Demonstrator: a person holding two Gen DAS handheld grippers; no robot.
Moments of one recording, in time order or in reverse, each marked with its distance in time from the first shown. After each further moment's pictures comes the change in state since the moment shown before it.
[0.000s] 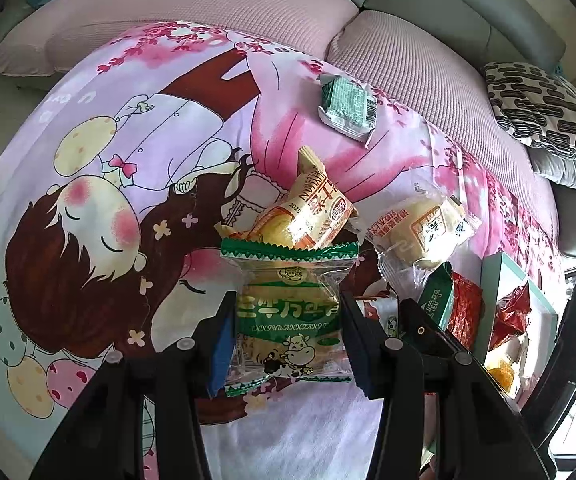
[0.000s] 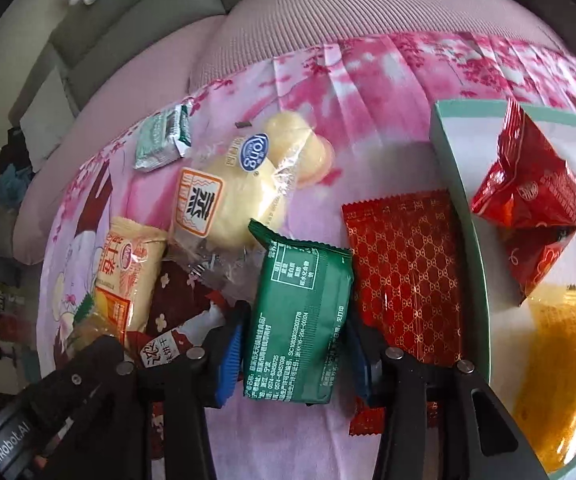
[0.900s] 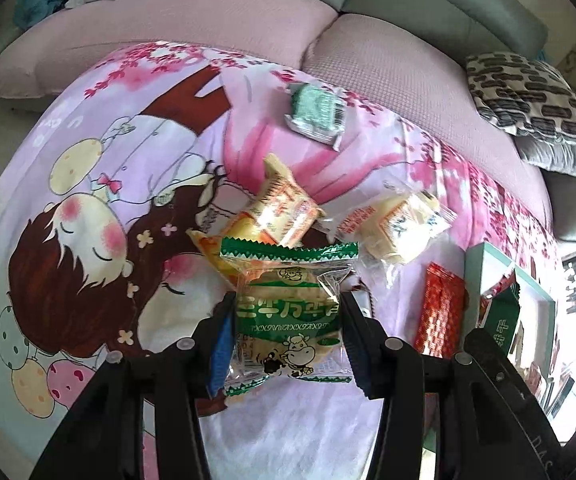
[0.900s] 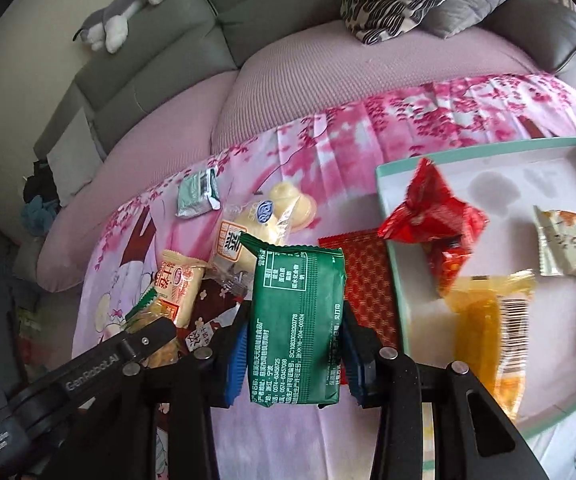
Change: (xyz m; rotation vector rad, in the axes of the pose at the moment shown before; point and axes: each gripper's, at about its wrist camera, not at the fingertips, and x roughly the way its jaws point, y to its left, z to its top) left arm -0.010 -0.021 -0.006 0.070 -0.032 -0.006; right arm -0.090 -0.025 -0.020 0.048 -0.175 0.070
